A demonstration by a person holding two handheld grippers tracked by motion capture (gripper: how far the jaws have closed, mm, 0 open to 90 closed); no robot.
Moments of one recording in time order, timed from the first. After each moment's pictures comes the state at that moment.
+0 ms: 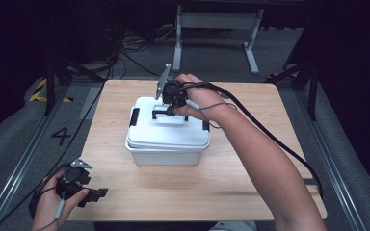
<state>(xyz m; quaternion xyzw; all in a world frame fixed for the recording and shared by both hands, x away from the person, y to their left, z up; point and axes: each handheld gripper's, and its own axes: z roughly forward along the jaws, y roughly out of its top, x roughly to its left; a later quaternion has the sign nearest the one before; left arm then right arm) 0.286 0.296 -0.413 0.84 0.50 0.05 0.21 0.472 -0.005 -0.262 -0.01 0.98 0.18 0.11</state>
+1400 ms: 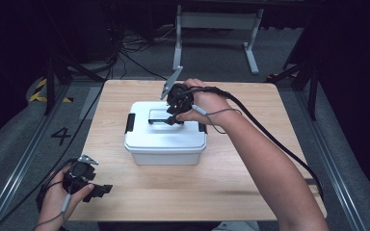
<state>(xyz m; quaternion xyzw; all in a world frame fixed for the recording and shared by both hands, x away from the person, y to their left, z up) 0.301 0.286 -0.415 0.84 0.49 0.04 0.21 0.463 -0.023 -0.270 0.06 0.96 0.26 0.07</state>
